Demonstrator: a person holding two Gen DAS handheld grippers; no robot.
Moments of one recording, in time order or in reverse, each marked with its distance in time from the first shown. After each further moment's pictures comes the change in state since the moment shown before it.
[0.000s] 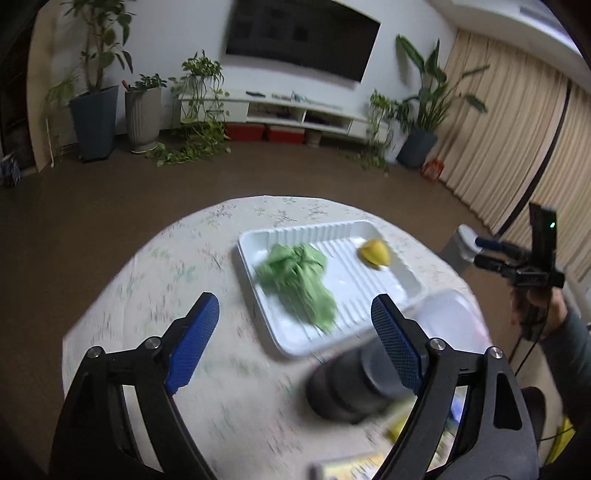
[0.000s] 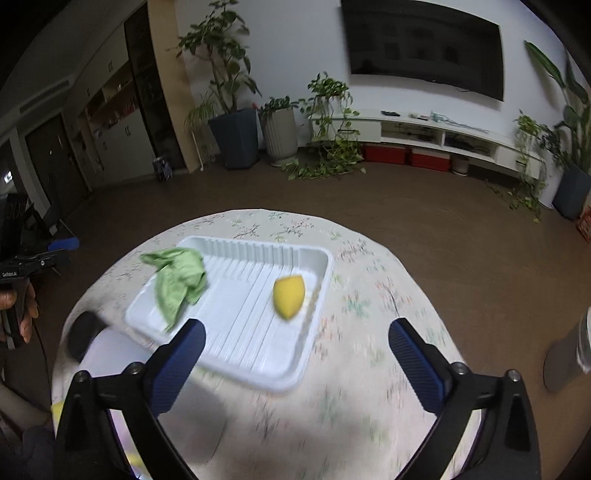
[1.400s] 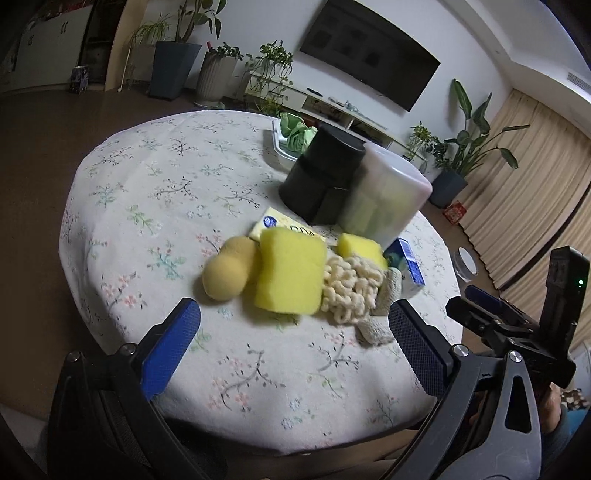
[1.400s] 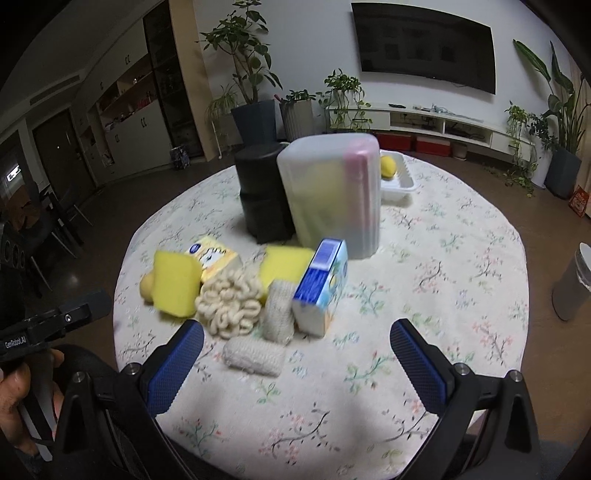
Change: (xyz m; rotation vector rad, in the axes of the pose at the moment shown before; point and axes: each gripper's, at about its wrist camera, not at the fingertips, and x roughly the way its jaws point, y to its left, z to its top) left arm -0.089 -0.079 -0.246 -0.306 -0.049 0.098; right arm -0.092 0.191 -0.213 0.007 -0.005 -0.019
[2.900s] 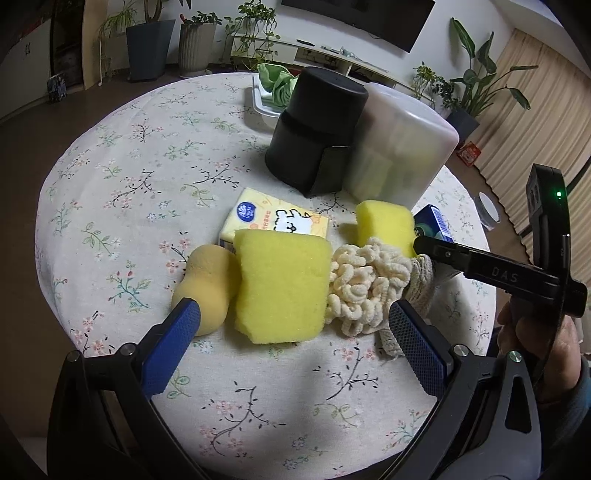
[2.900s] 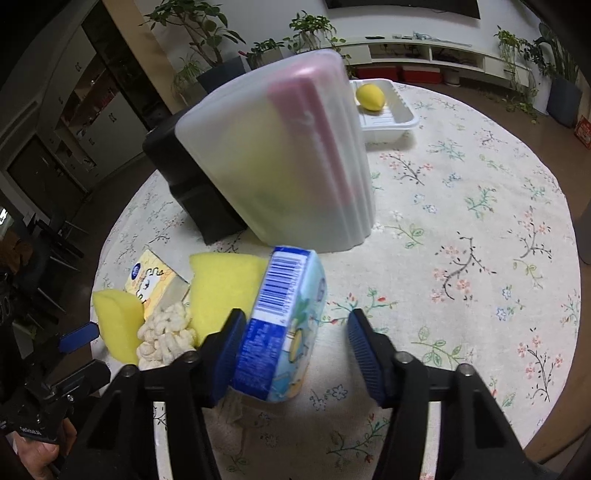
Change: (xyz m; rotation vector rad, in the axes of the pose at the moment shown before) left arm 0.055 -0.026 0.020 0.124 0.201 0.070; right arm 0.091 -0.048 0.033 0.189 0.230 0.068
